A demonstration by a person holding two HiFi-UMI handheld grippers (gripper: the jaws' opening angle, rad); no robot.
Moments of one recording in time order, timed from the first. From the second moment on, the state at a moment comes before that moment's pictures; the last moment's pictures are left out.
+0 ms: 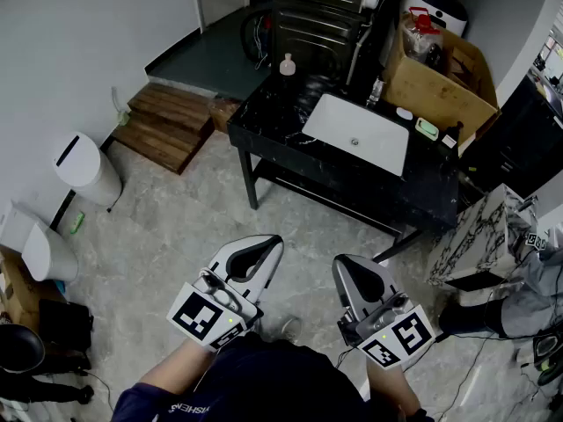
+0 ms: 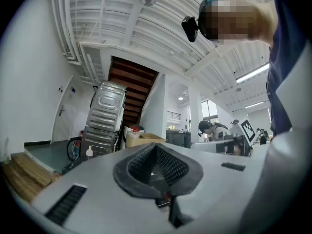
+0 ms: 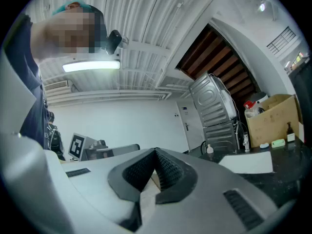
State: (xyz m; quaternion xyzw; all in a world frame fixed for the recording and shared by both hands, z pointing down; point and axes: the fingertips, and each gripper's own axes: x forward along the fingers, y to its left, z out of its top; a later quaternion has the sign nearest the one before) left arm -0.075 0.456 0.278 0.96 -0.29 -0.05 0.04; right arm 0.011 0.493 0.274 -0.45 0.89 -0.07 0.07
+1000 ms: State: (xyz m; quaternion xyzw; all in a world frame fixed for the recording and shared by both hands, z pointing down) left arm -0.035 0.479 0.291 0.95 -0.31 -0.03 0.04; right arm 0.055 0.513 0.287 -0.43 0.90 -0.08 0.07
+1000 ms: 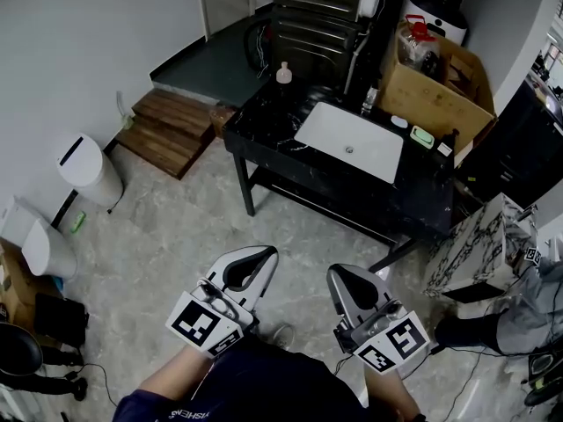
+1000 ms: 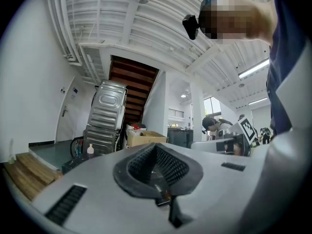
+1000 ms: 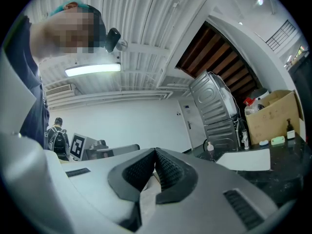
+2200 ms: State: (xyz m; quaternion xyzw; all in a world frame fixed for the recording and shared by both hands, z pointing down) left arm -0.046 0.372 0.307 0.95 -0.31 -0.03 0.06; right arm 0.053 0.409 0.302 -0.44 0.89 -0.09 0.06
